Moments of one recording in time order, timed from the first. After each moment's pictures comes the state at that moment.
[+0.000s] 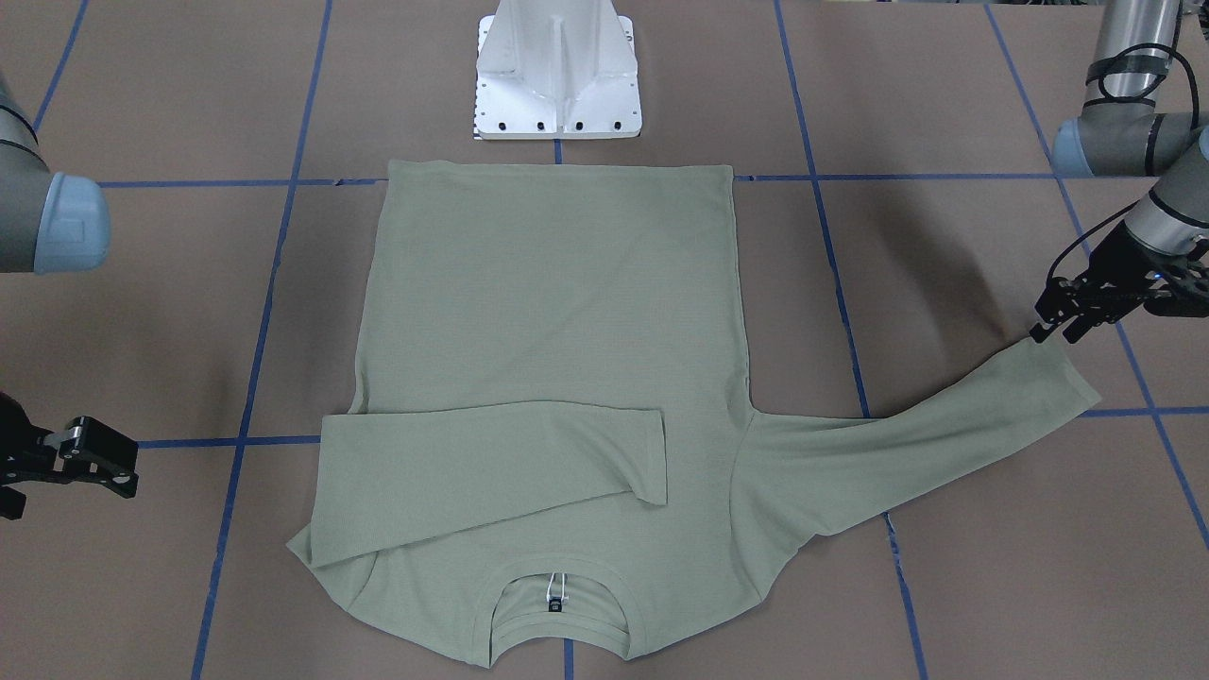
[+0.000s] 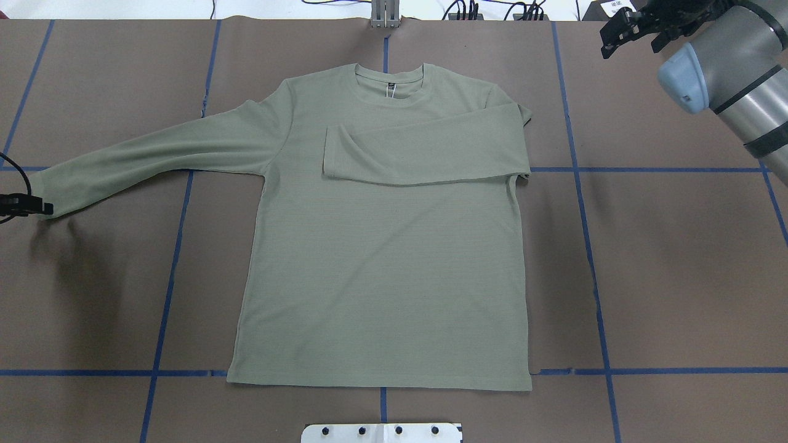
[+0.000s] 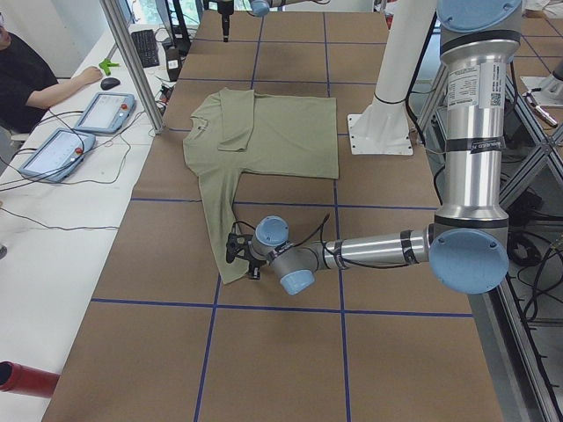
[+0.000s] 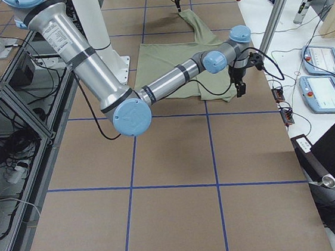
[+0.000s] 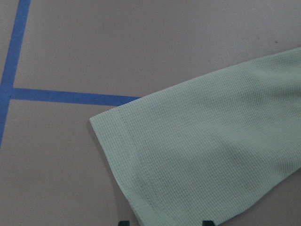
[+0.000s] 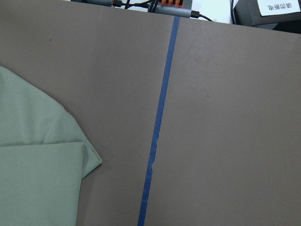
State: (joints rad) left arm -1.04 -1.52 -1.34 -2.70 -2.13 -0.95; right arm 1.18 -0.98 1.44 -1.49 2.21 0.48
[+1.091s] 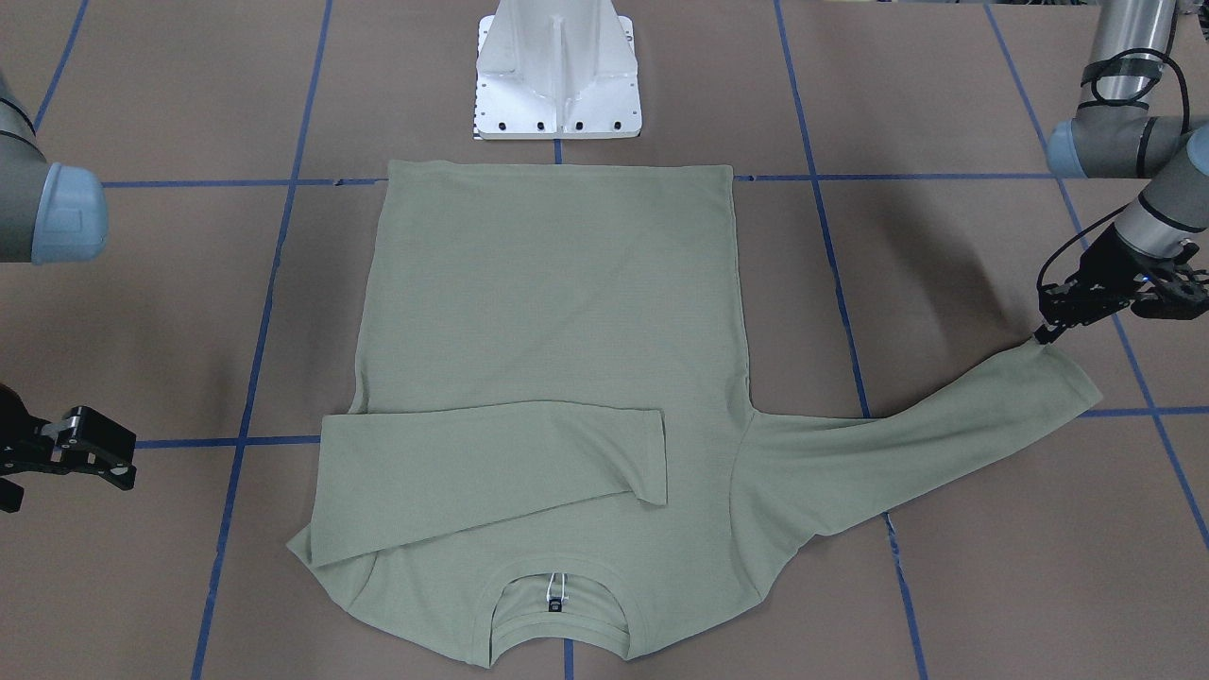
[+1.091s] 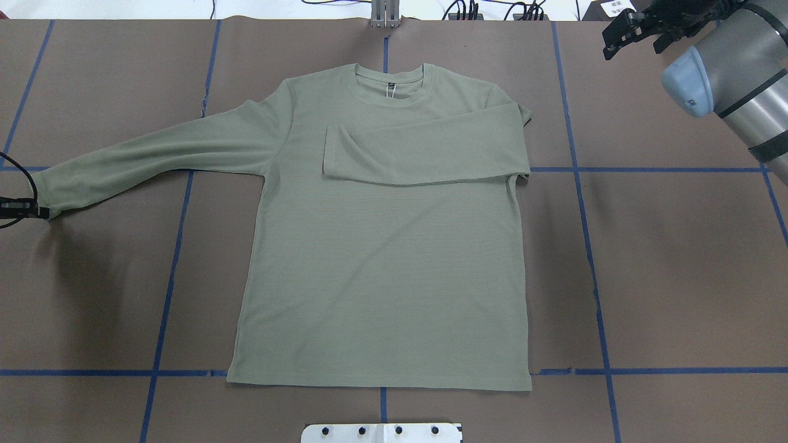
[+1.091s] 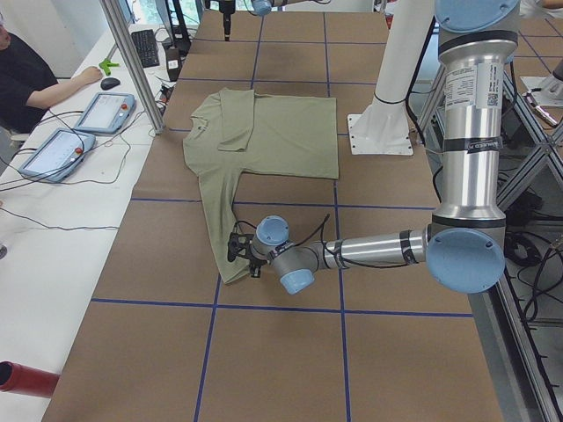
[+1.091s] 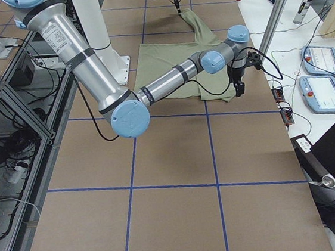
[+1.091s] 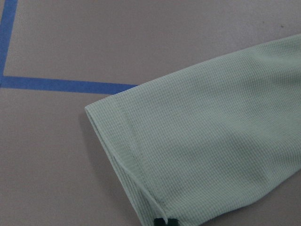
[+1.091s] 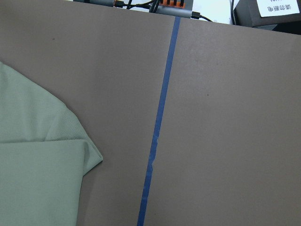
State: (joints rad) left arm -1.03 -1.53 -1.36 -2.70 -2.12 -0.94; right arm 1.18 -1.00 1.47 -1.49 2.21 0.48
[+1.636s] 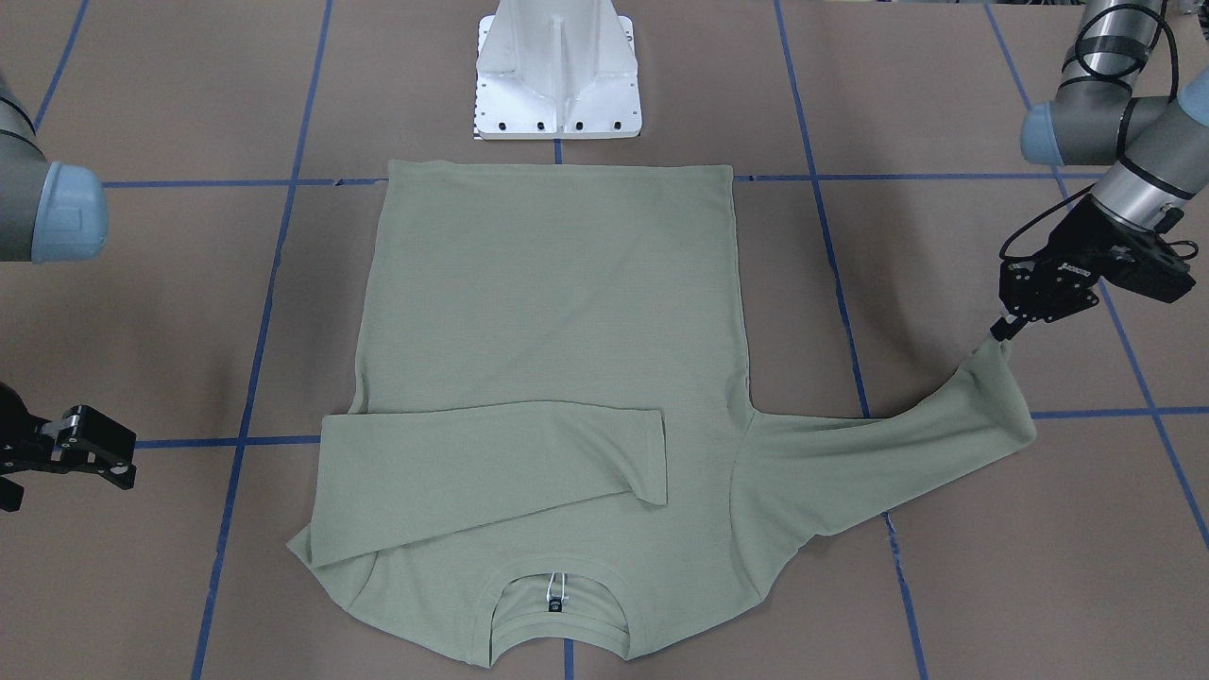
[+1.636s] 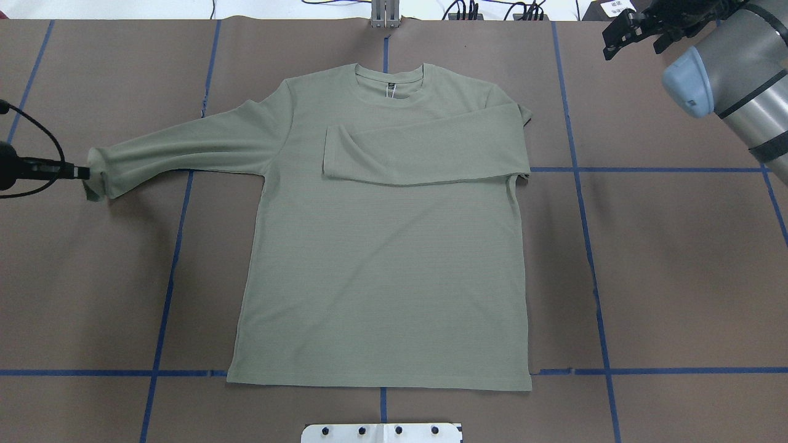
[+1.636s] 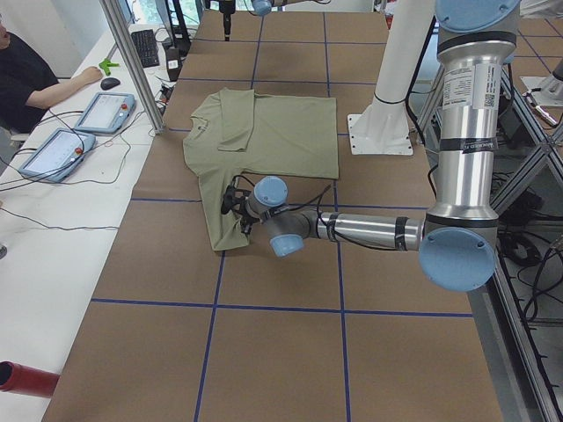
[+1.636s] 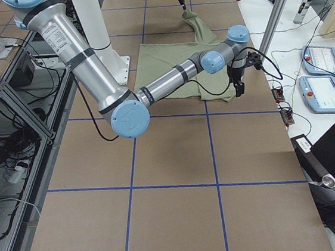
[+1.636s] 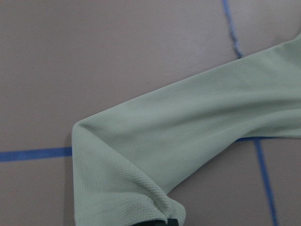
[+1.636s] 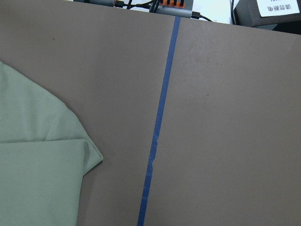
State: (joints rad) left arm -1.03 -1.60 -1.60 -2.64 -2.14 -0.94; right arm 1.18 -1.00 1.47 -1.49 2.21 0.48
